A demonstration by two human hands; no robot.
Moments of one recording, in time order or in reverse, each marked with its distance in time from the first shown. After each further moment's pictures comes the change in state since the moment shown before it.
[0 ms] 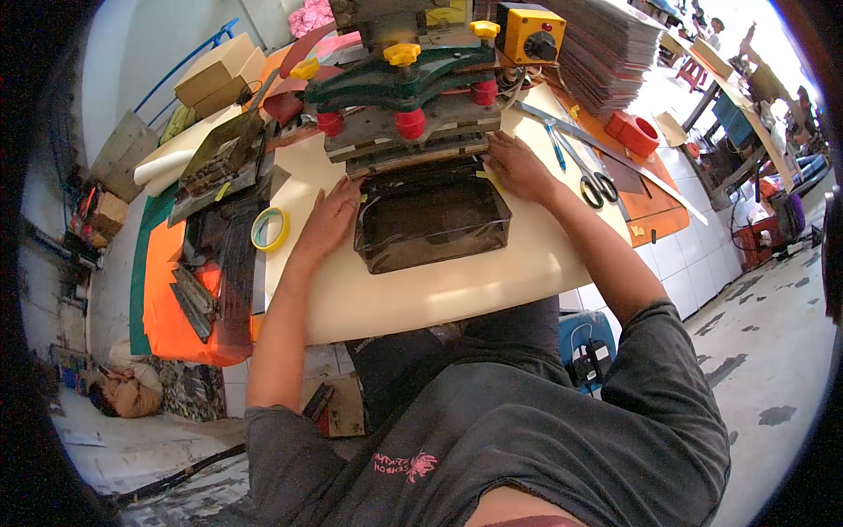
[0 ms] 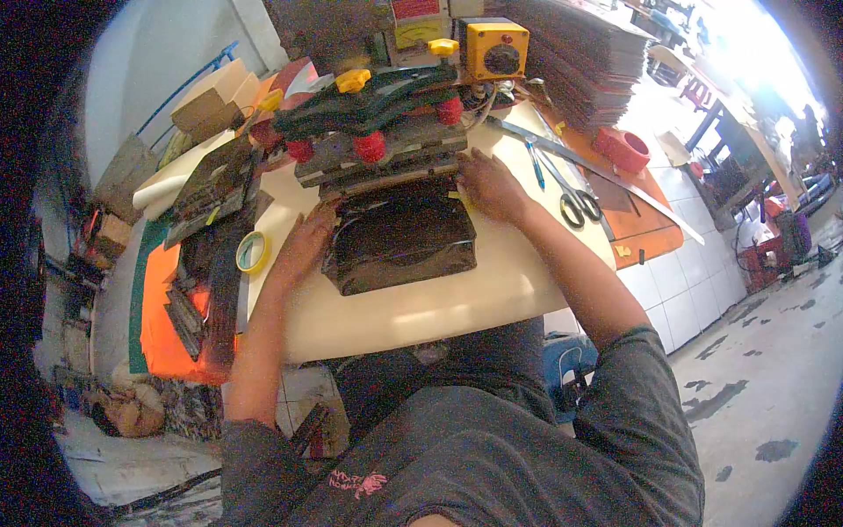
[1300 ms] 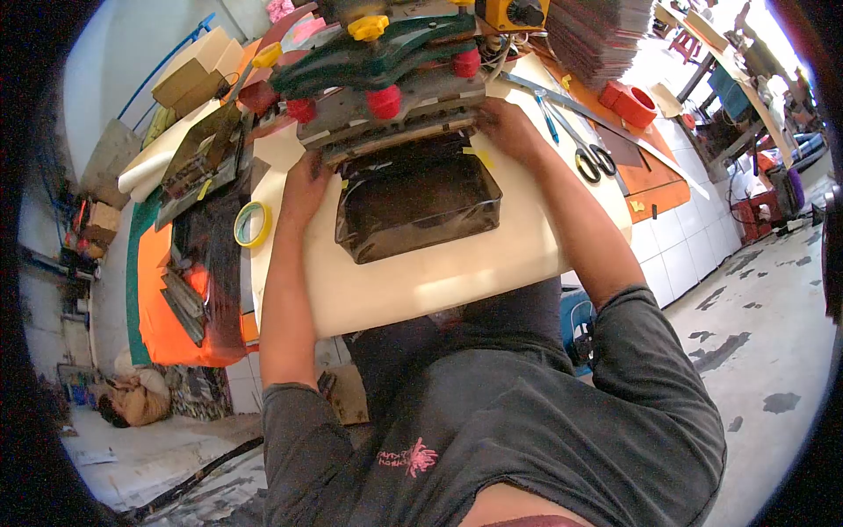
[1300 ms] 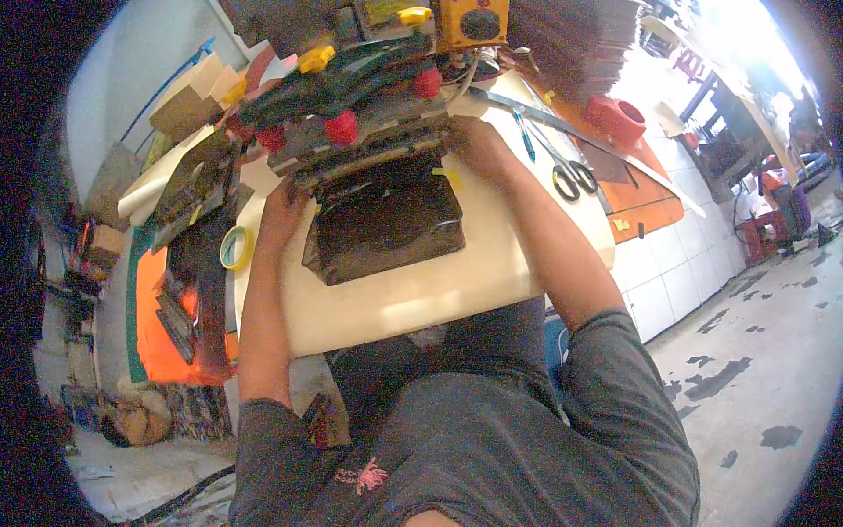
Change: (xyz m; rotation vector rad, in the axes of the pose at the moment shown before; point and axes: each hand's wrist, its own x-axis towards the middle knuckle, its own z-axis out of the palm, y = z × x) left_hand 0.048 -0.033 0.012 -0.240 0.308 -0.082; right_hand 0.015 -0.005 -0.022 0.406 0.107 0.228
